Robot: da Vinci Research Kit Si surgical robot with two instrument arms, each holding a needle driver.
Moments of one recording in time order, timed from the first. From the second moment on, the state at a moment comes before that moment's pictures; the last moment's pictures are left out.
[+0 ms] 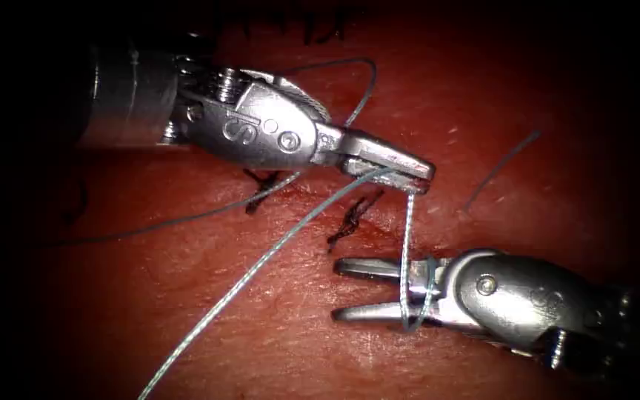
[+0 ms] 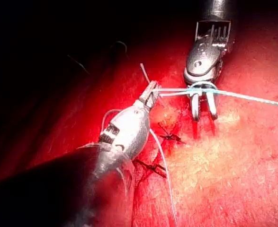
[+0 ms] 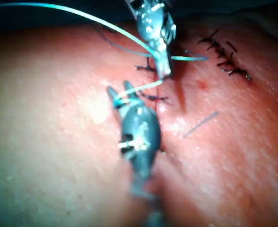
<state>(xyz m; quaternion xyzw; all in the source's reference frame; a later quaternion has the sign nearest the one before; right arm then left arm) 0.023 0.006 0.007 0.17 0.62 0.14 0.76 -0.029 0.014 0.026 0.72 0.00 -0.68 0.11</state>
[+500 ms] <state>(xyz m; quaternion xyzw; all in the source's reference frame) 0.022 0.006 0.007 0.18 0.68 0.19 0.69 -0.028 0.011 0.032 0.69 -0.02 -0.71 0.11</state>
